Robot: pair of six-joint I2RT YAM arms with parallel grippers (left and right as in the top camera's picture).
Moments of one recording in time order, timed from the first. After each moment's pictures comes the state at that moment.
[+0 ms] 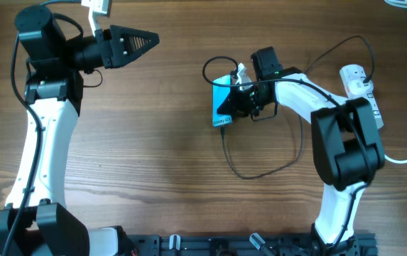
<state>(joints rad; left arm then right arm) 0.10 1.54 1.28 0.11 1.44 -0.82 0.30 2.09 1.32 -0.54 -0.76 0.31</state>
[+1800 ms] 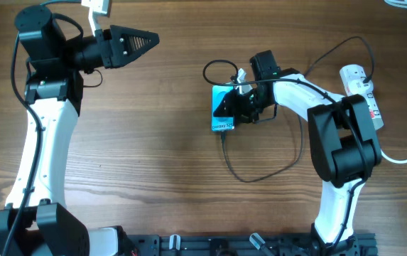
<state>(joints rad) 0.10 1.54 1.28 0.11 1.44 -0.82 0.30 2.12 1.32 -0.58 -0.77 0.34</state>
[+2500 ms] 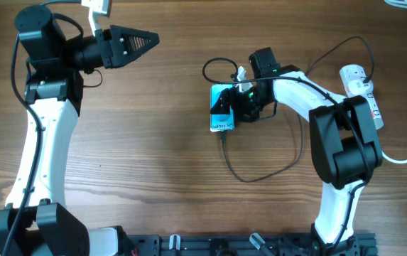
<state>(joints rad) 0.10 1.54 1.28 0.11 1.44 -0.82 0.30 2.11 1.35 -0.63 -0.73 0.34</state>
